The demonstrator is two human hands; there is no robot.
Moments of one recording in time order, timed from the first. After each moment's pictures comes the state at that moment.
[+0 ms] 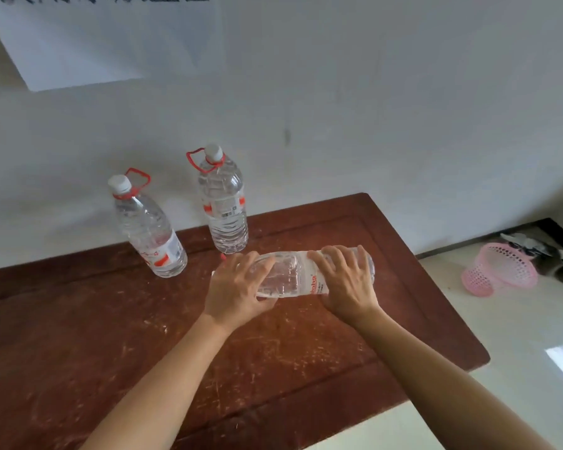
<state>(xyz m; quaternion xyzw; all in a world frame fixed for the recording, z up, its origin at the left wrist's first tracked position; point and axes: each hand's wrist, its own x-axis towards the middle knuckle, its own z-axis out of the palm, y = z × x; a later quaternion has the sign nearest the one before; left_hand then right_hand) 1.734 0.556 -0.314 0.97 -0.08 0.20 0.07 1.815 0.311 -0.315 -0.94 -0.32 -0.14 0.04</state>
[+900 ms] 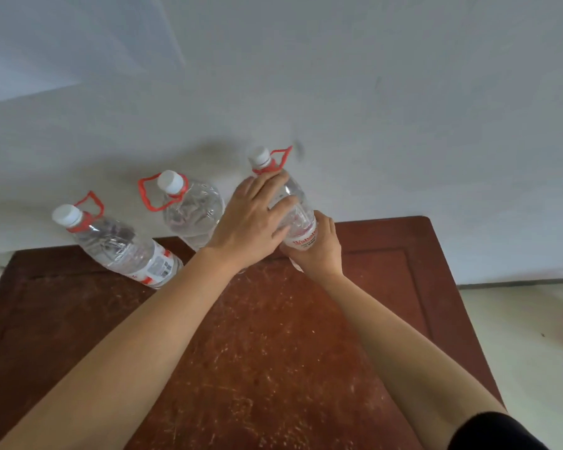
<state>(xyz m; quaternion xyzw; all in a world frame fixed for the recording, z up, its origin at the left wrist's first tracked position) 1.957 0.548 -0.236 0.97 -0.07 0.21 -0.05 2.027 0.406 -0.352 -0.85 -0.19 0.08 0.48</state>
